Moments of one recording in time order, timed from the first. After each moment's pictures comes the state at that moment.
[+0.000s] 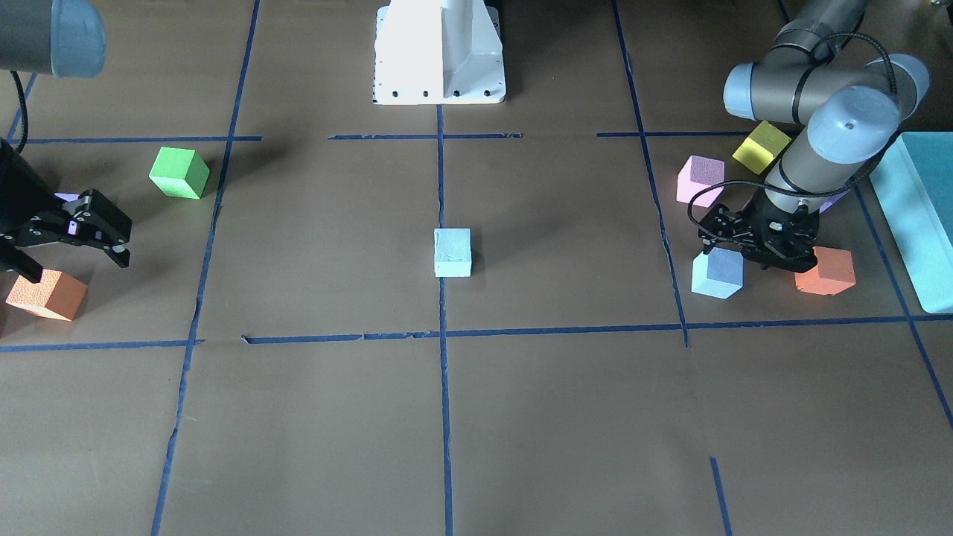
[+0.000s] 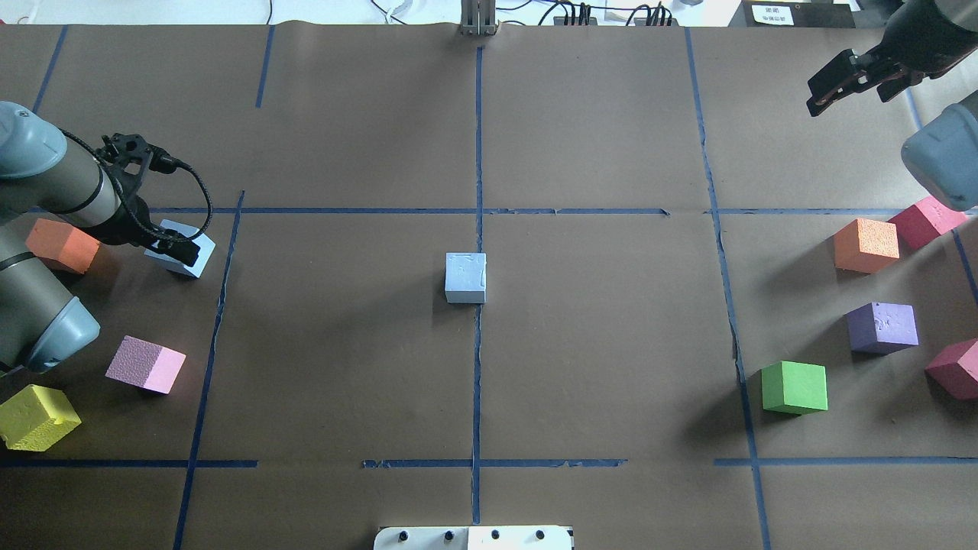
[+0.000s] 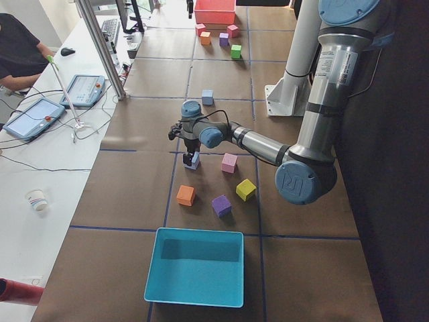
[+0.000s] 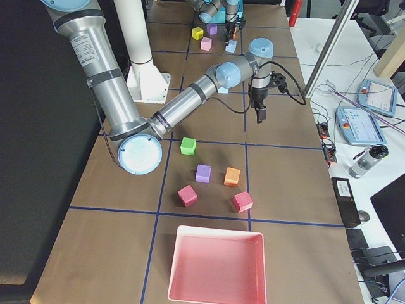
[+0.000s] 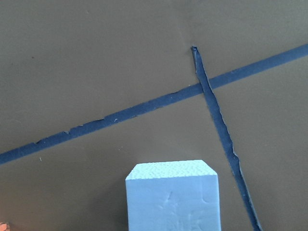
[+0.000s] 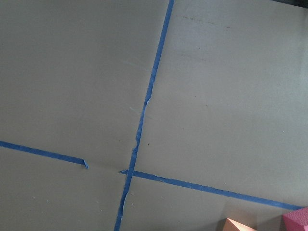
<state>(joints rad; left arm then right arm) -0.88 -1.77 -1.64 -1.88 -2.09 -0.54 1.20 -1.18 1.86 -1.77 2.19 0.37</state>
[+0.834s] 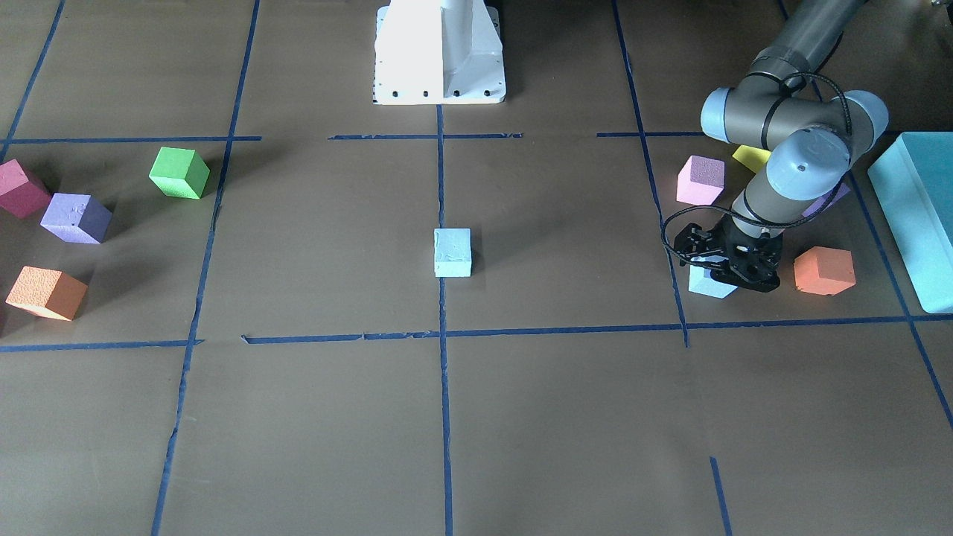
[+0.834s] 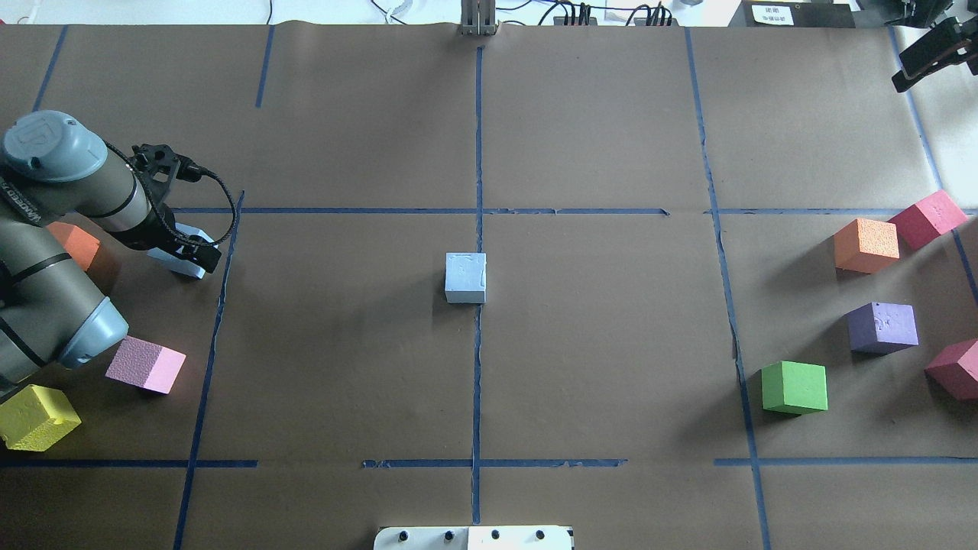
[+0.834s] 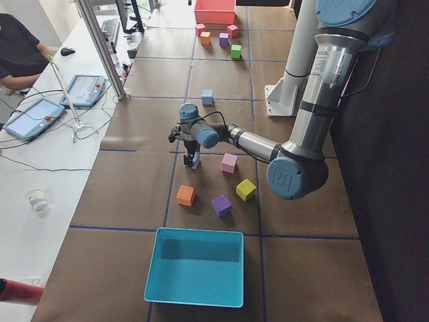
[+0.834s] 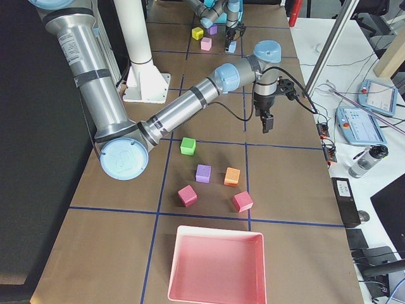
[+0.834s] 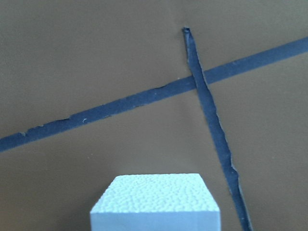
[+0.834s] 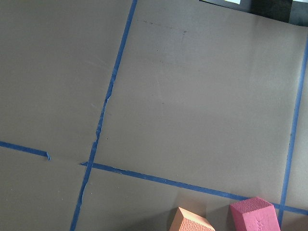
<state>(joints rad) -0.85 -1.82 -1.56 -1.88 -2.09 -0.57 1.34 -1.21 1.87 -1.83 2.23 0.21</state>
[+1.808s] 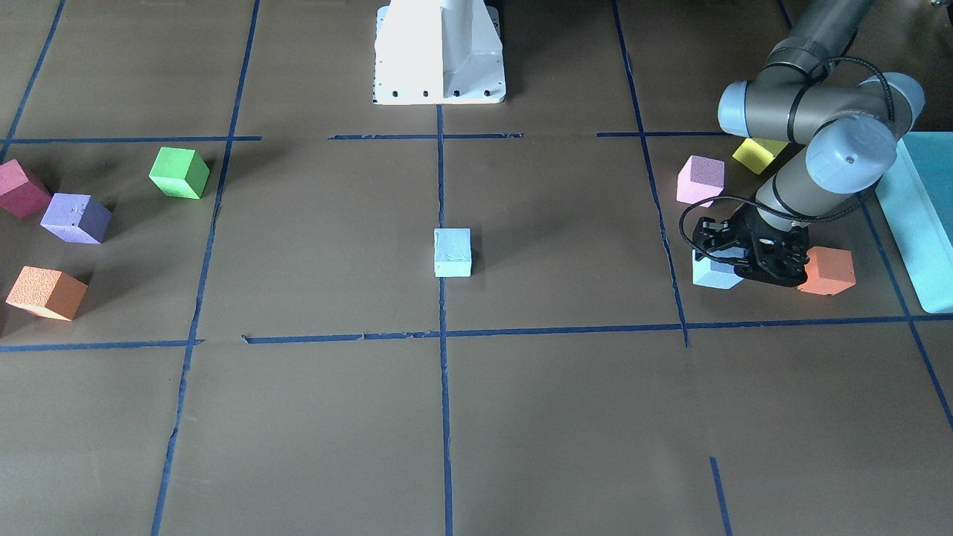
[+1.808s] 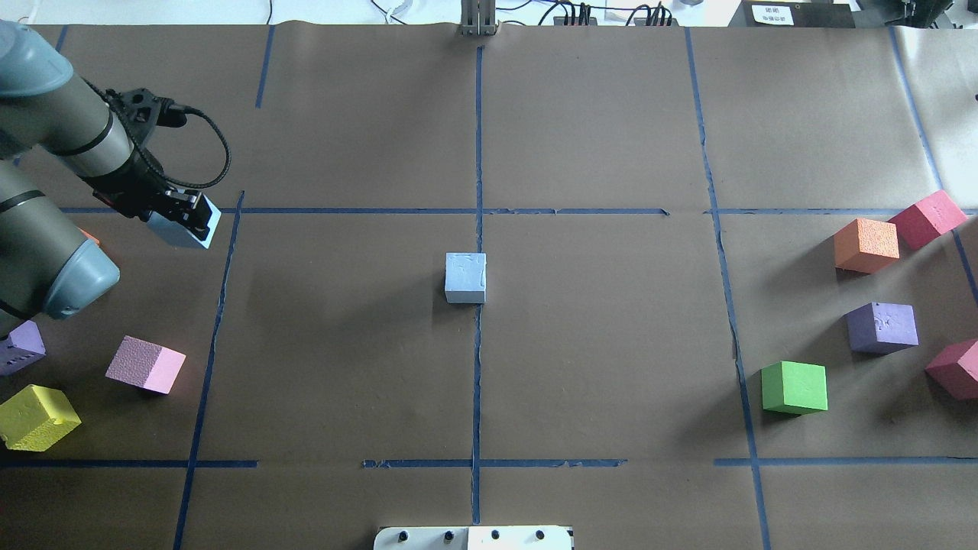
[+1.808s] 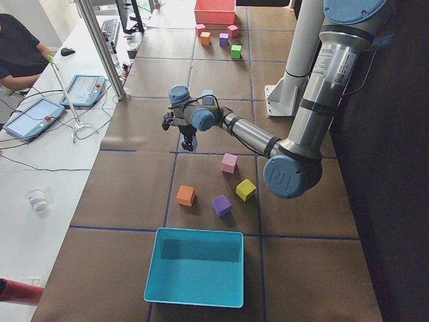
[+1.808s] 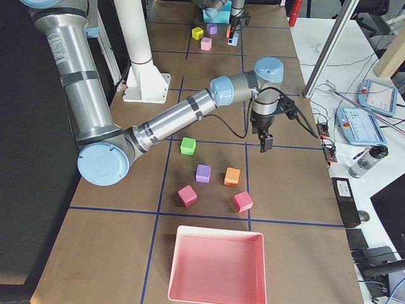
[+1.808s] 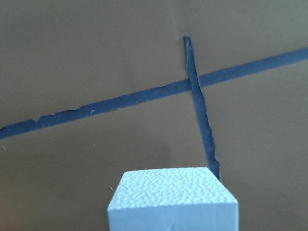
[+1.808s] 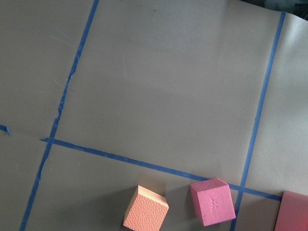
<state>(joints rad) -0.95 -1.92 -1.72 -1.57 -2.25 -0.63 1.46 -1.32 1.83 -1.86 2.28 -0.03</state>
